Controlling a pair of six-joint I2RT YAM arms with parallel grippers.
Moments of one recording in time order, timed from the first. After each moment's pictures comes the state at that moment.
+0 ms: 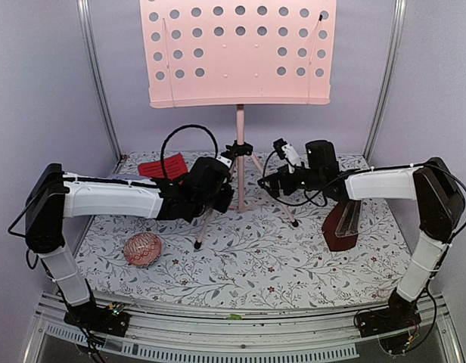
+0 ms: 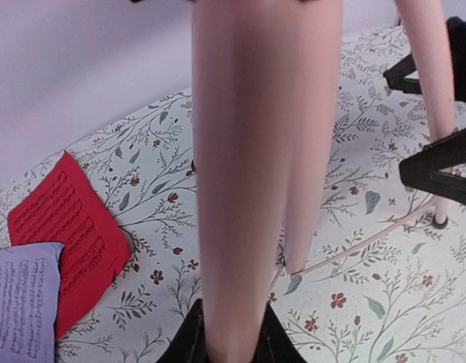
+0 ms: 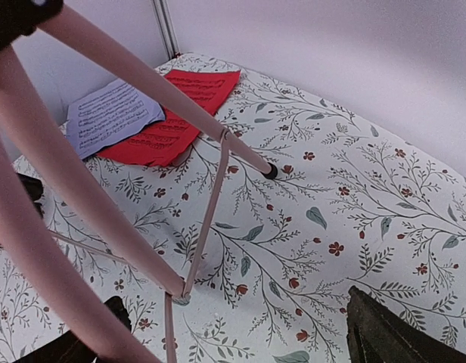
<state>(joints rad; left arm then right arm) -0.95 1.77 1.22 -0.05 -0.58 -0.15 0.56 1.80 1.14 0.23 -0.25 0.01</state>
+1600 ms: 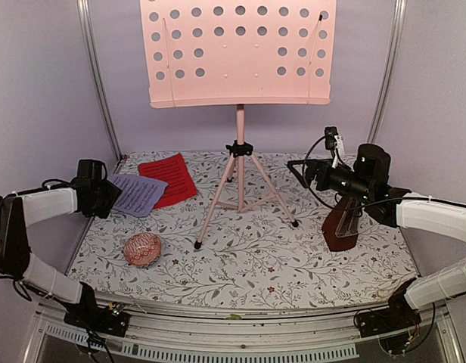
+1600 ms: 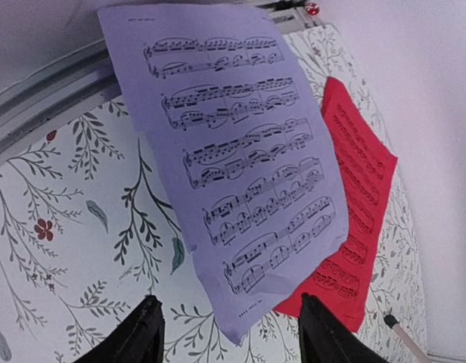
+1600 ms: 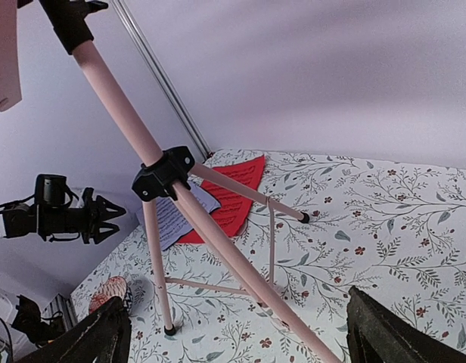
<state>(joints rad) -0.02 1.34 0.74 -0.17 -0.18 -1.03 0.54 1.26 0.77 0.38 -0.26 0.41</state>
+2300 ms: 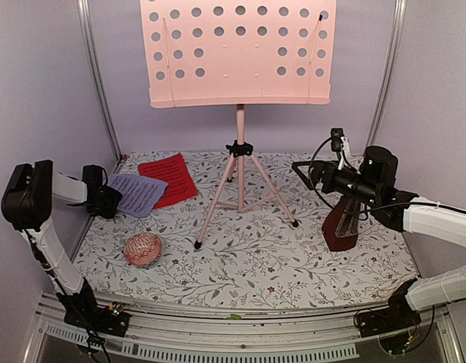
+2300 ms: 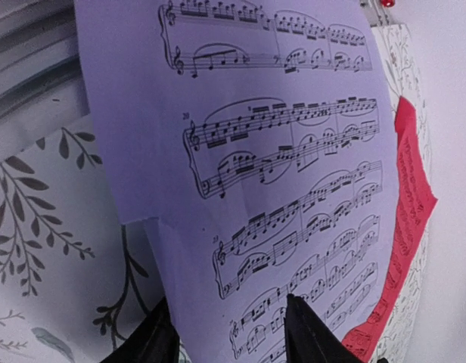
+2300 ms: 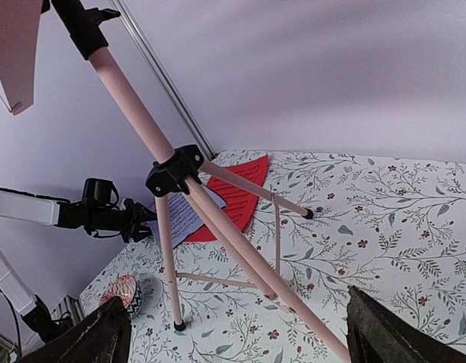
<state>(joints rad) 0.15 1.79 0.88 0.04 0.05 -1.07 0.54 1.19 0.73 0.35 -0.26 0.44</state>
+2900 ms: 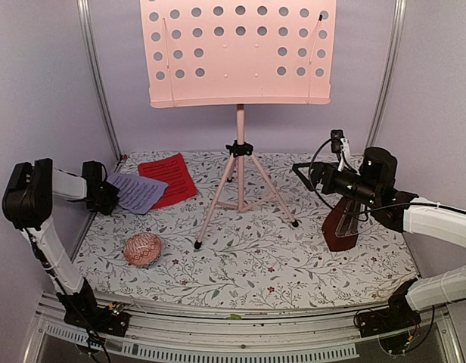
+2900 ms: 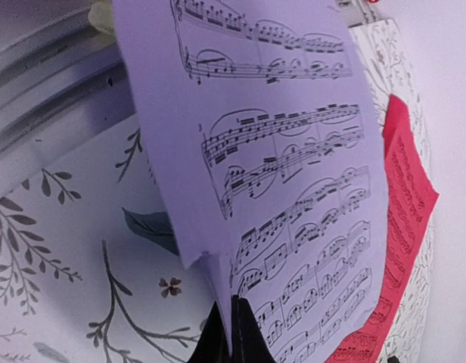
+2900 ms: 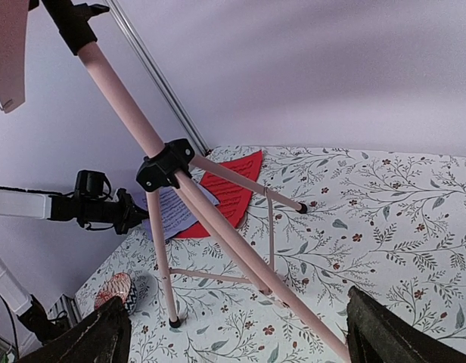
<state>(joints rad) 0.15 1.82 0.93 0.01 0.03 -1.00 0.54 1.18 0.73 0.33 -0.24 0.44</state>
